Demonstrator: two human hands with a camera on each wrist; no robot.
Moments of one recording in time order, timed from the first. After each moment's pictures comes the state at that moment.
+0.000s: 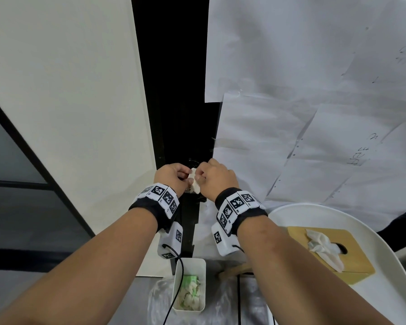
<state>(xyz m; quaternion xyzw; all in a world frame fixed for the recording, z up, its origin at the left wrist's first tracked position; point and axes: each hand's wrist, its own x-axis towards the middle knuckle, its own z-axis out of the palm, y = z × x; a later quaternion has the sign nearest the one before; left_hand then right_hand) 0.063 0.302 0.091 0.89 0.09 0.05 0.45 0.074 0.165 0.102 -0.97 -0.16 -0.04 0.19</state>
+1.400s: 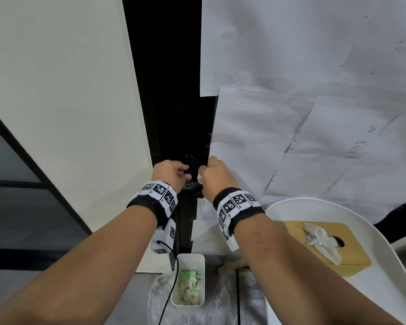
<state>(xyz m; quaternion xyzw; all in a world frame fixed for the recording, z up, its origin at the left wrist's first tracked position) 0.075 0.300 0.083 0.91 0.09 0.05 0.40 0.061 0.159 0.105 -0.98 -0.19 -0.05 0.09</state>
